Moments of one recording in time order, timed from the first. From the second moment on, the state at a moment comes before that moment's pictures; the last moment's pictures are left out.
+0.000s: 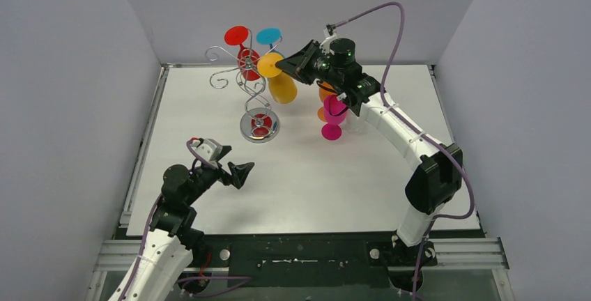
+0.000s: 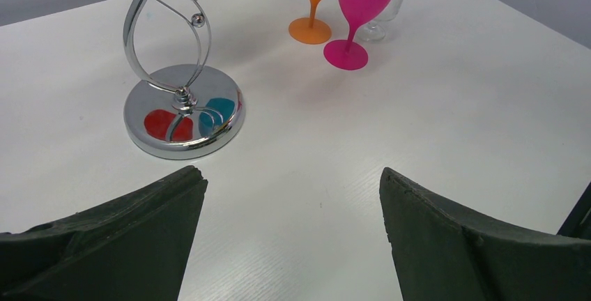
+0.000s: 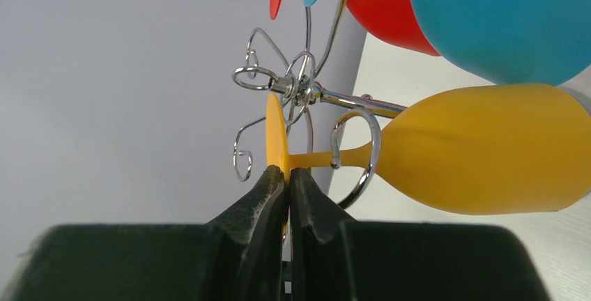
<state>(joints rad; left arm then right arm) -0.28 0.46 0.29 0.11 0.40 -0.12 0.55 1.73 1.68 -0.10 -0.33 1.09</state>
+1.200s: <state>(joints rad) -0.28 0.47 0.29 0.11 0.40 -0.11 0.50 1.66 1.54 0.05 -0.13 1.15</state>
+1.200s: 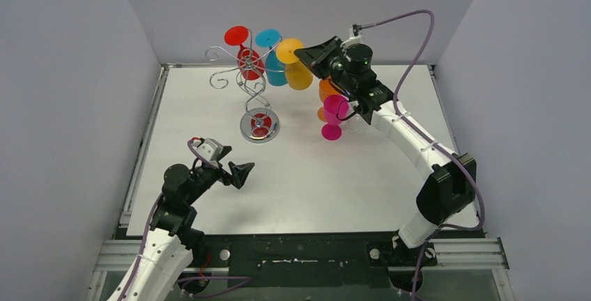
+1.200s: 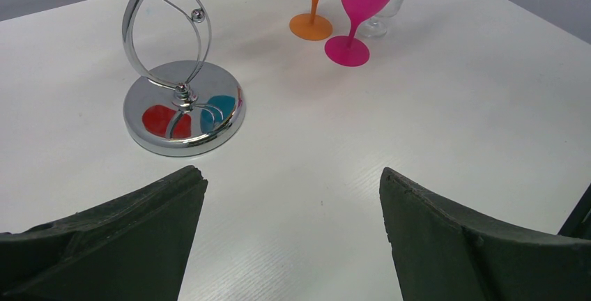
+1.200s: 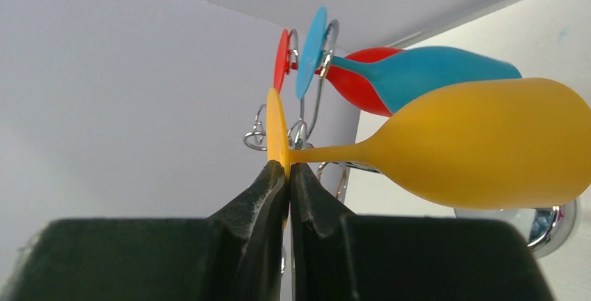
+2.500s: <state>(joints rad) -0.27 0.68 0.54 -0.02 0.50 -0.37 0.64 1.16 0.84 0.43 -0.56 0.53</state>
